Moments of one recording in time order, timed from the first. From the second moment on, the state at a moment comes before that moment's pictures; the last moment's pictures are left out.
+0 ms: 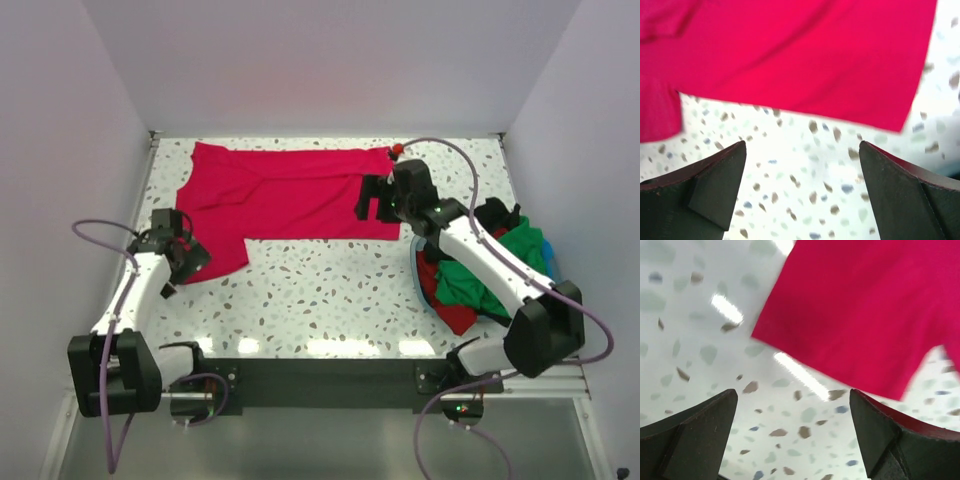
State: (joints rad) left arm 0.10 1.16 0.85 -0.77 -0.24 -0.69; right arm 0.48 1.45 1.24 -0.41 0.06 0.43
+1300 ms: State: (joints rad) left arm 0.21 1.37 0.67 -0.51 -0.27 -0.81; right arm 0.48 1.51 1.07 -0.45 0.18 0.51
